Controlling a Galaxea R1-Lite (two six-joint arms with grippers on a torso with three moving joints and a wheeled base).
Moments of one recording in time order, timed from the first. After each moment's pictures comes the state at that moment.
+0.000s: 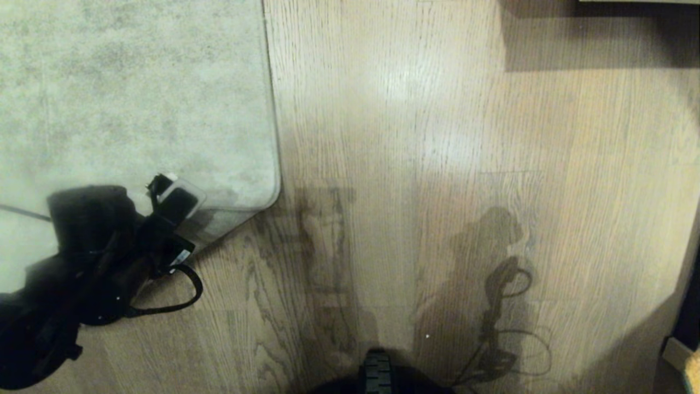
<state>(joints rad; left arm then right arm) -0.21 1.61 -0.51 -0.86 0.51 0.70 0.01 0.00 0.00 -0.01 -0.02 0.04</state>
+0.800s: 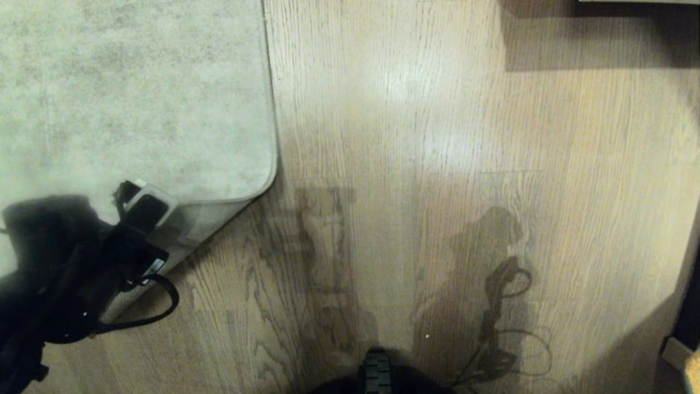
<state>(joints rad) -0.13 1.54 -0.43 -0.86 0.51 0.70 0.01 0.00 0.00 -0.01 -0.02 0.04</state>
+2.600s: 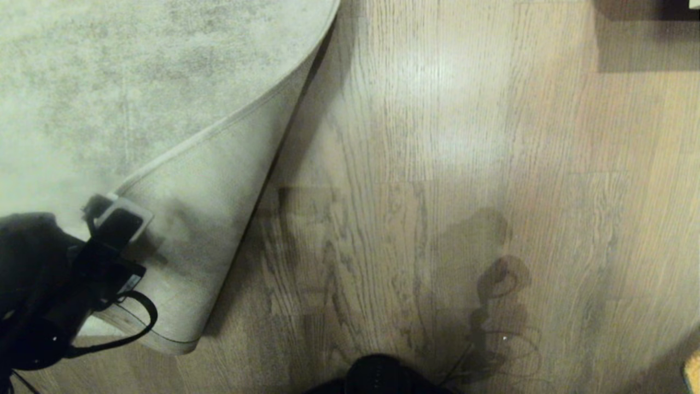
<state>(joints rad) -0.06 1.47 -0.34 -0.86 0.51 0.71 0.01 0.00 0.00 -0.01 -0.02 0.04</state>
